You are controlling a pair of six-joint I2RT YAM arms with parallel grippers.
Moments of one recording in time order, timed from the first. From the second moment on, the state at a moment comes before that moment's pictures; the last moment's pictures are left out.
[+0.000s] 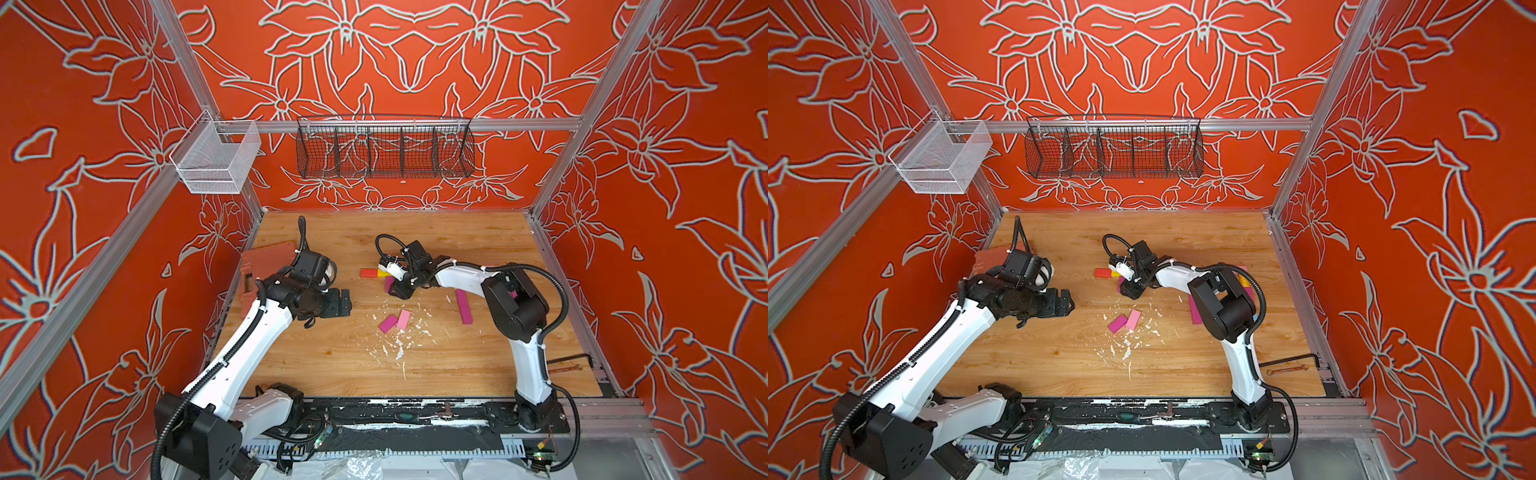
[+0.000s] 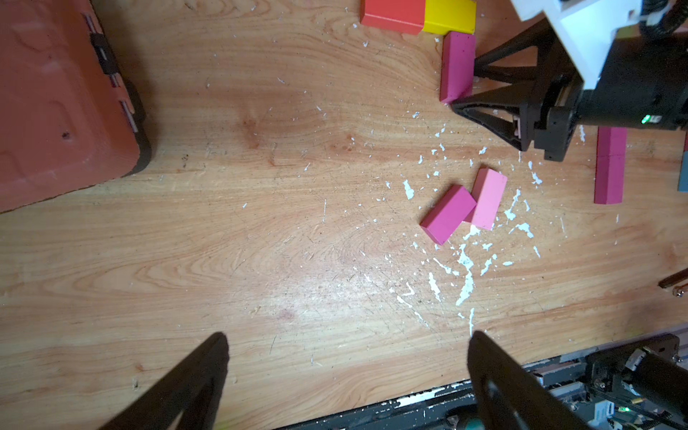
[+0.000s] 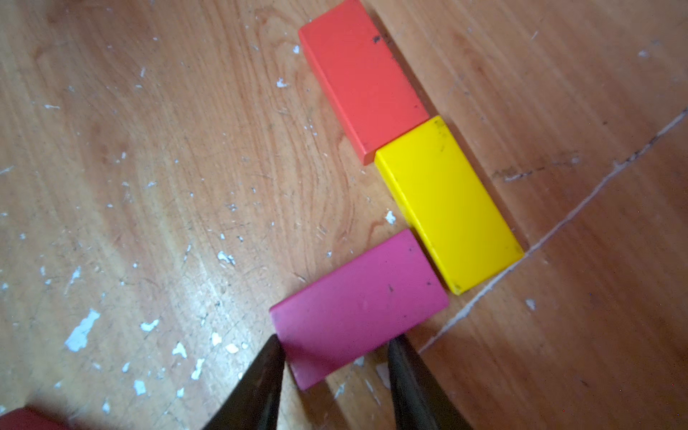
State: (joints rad) left arm -0.27 1.14 1.06 -1.07 0.13 -0.38; right arm 0.62 2.11 1.42 -0.34 -0.29 -0.28
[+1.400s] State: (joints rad) left arm -0.47 1.34 0.94 -0.82 0.16 -0.58; right arm 0.57 2.02 1.32 -0.36 -0.27 0.03
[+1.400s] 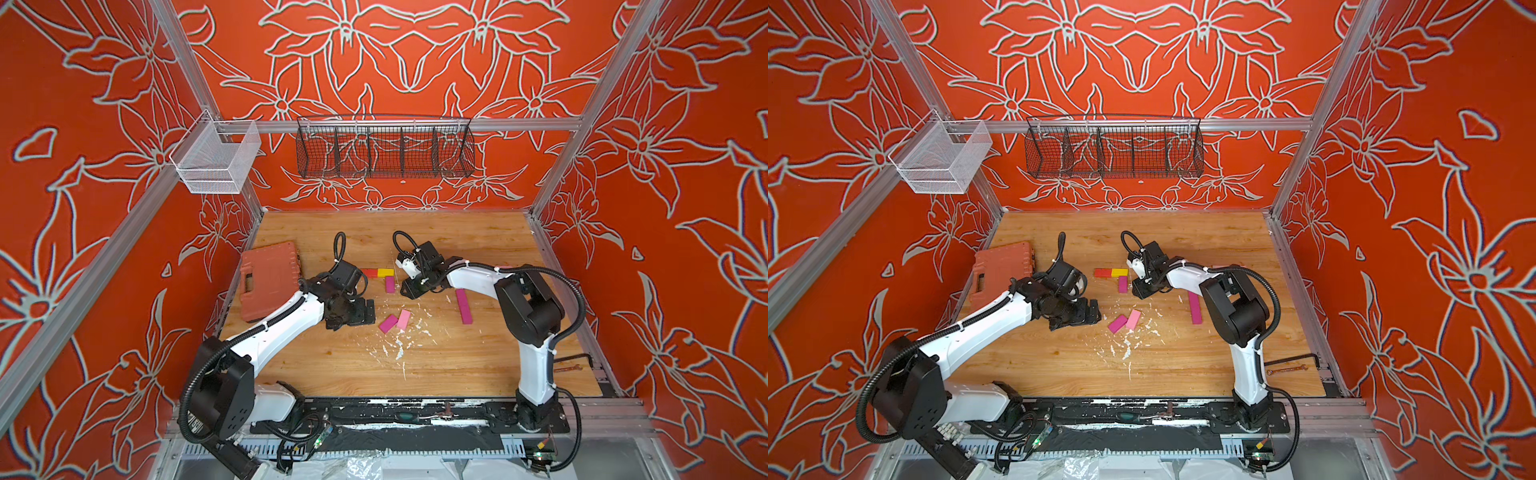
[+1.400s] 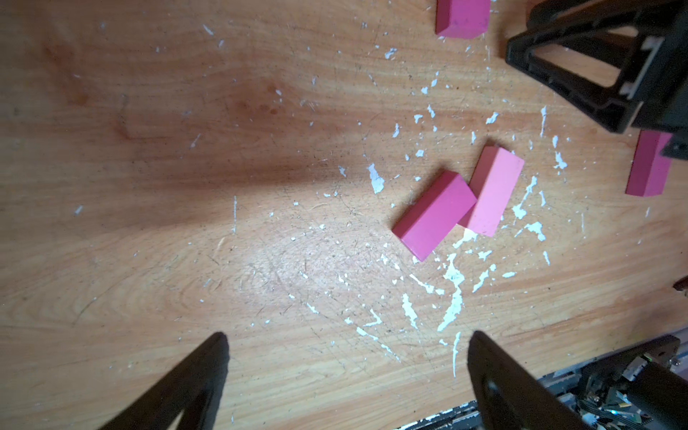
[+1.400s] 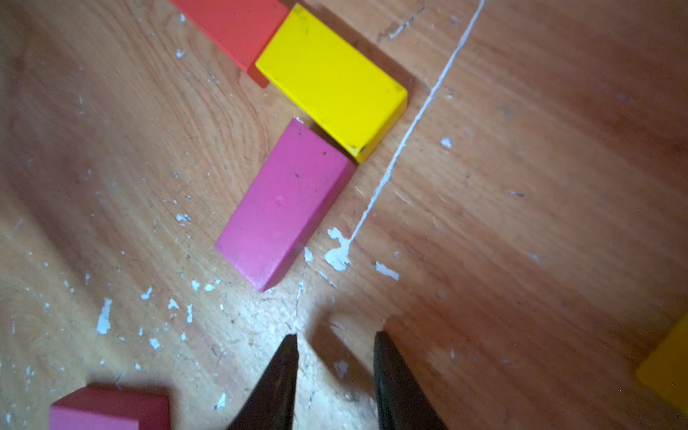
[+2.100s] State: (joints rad) left arm -0.47 1.34 0.95 -0.84 0.13 -0.54; right arm 0.58 2.06 1.36 -0.34 -0.30 0.04
